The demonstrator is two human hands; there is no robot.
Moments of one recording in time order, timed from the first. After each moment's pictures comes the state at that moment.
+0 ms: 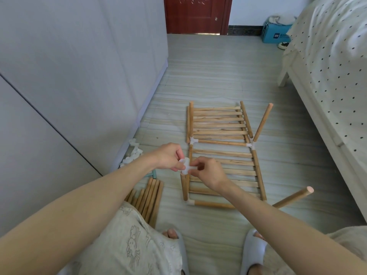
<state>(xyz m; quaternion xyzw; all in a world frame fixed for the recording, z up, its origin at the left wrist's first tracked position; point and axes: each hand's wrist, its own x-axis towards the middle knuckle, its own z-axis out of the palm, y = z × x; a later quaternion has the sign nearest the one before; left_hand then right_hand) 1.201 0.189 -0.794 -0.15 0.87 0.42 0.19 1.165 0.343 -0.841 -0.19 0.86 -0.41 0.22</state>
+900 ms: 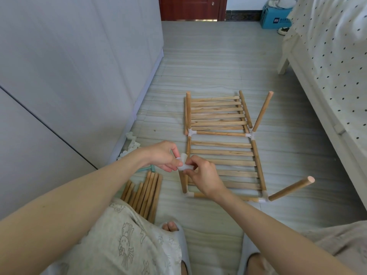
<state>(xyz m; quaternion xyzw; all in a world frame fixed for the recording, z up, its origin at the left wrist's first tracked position) 1.205 0.183 -0.805 -0.18 0.82 0.47 0.27 1.189 0.344 -0.863 -0.24 0.86 -0.43 0.15</state>
